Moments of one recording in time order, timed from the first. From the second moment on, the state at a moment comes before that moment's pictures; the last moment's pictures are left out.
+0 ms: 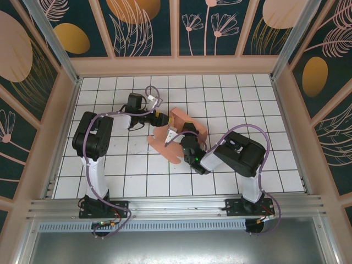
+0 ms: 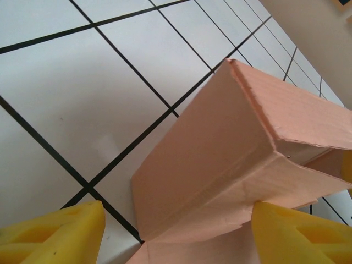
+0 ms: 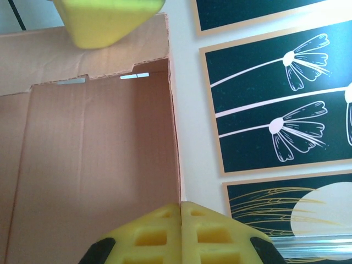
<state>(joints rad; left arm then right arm) -0.30 2.05 1.15 0.17 0.85 -0.08 0.95 1.93 0.65 1.14 0.86 -1.23</state>
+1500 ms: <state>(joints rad) -0.38 2.00 1.07 0.29 0.63 0.01 0.95 1.87 0.70 0.95 0.86 -1.08</state>
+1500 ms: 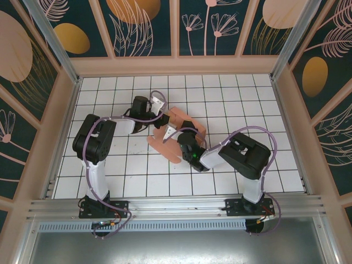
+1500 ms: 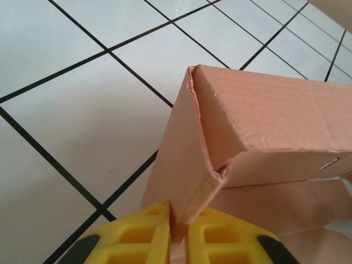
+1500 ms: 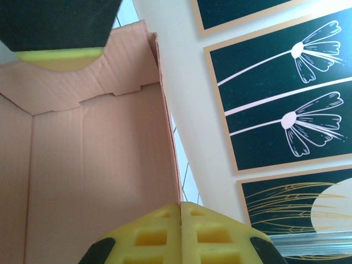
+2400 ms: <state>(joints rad) -0.39 1.89 0.86 0.50 0.54 0.05 0.66 1.29 0.73 0.39 0.05 0.00</state>
